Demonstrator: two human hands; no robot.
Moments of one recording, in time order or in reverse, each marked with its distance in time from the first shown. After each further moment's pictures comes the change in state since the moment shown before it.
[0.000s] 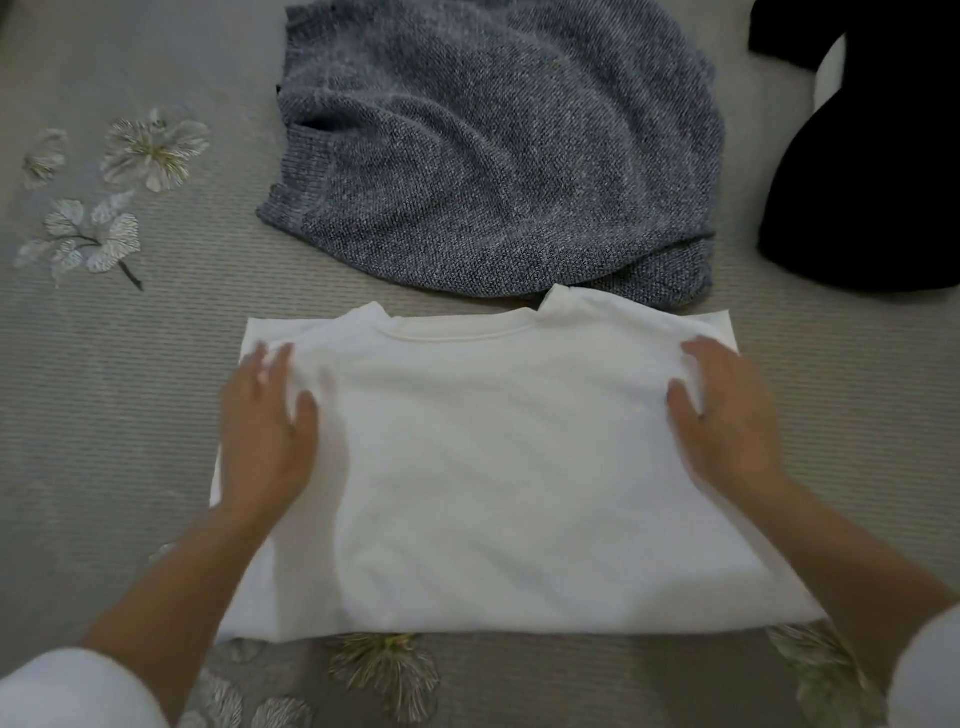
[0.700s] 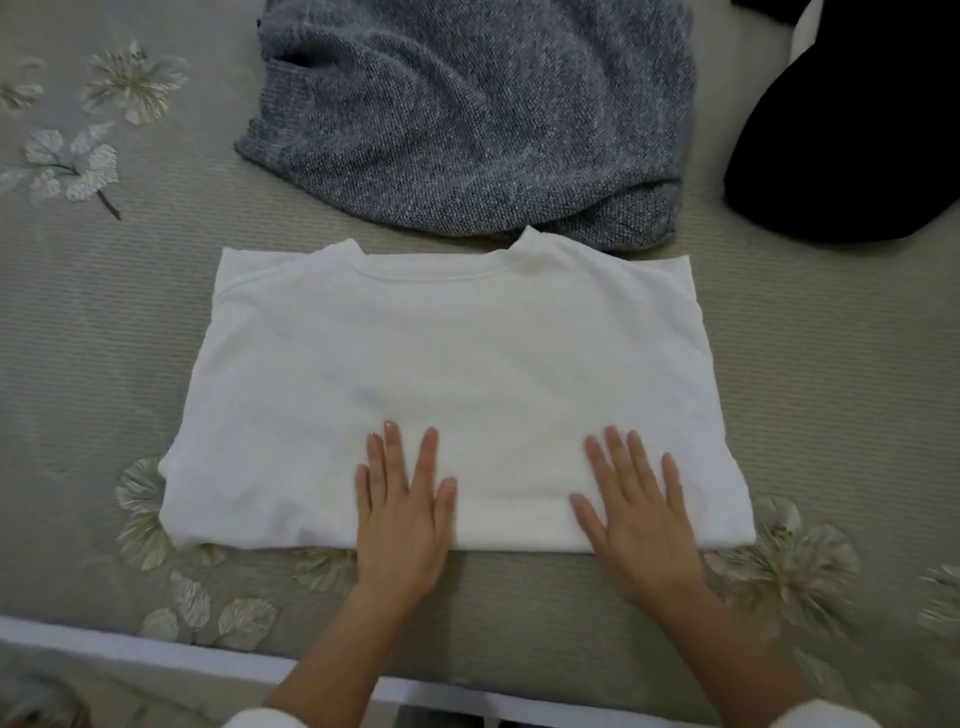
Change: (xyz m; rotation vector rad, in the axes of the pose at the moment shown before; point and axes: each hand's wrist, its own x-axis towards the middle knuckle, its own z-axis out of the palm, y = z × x) left_hand -0.178 0.090 0.087 0.155 -0.358 -0.039; right_hand -0.157 0.016 0.011 -0.364 -0.500 -0.131
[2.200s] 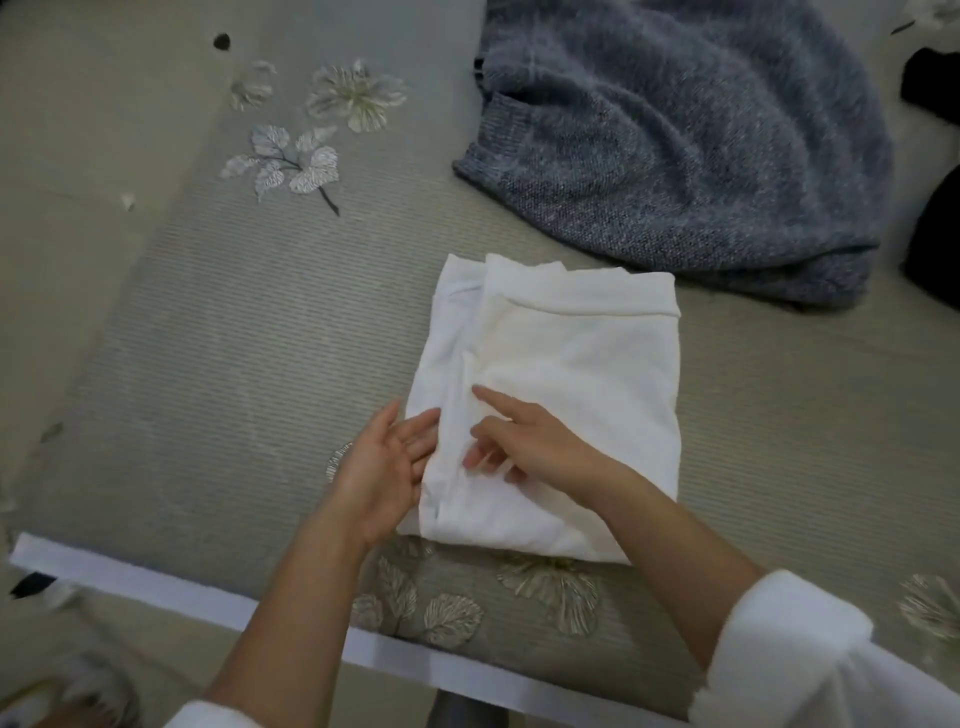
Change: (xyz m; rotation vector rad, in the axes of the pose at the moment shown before) left_hand 0.042 -0.208 -0.134 -1.767 -0.449 -0.554; right_hand 0.094 -0.315 -0.074 1.032 -0.548 0.014
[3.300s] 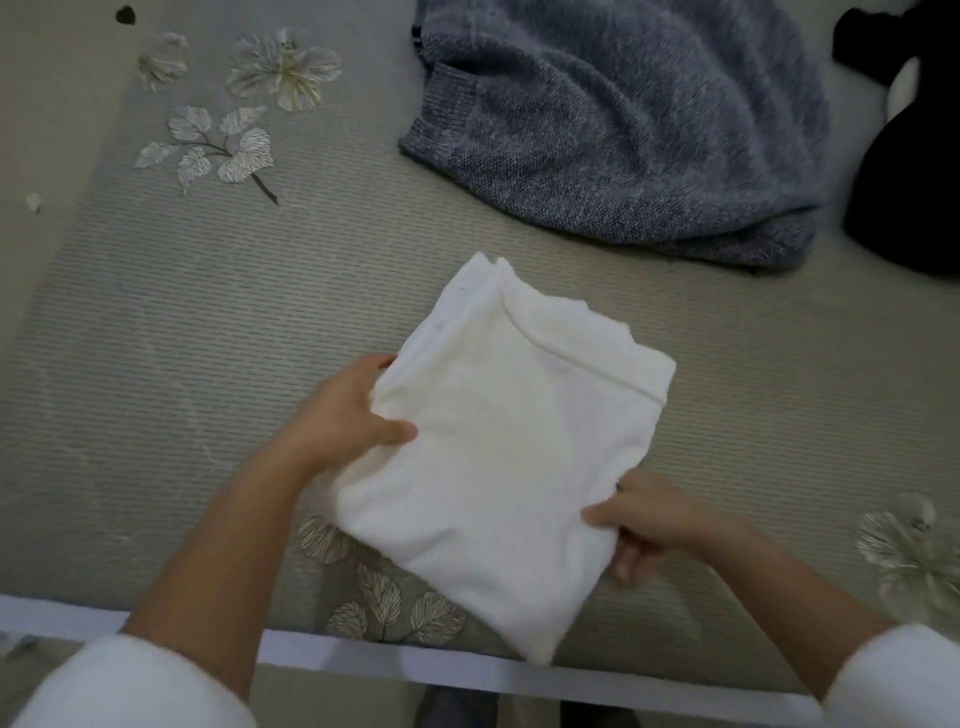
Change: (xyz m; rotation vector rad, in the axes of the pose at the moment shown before) left_hand 0.016 0.056 -0.004 1.237 0.069 0.355; right_hand -0.056 0.095 -0.058 -0.102 0.117 0.583
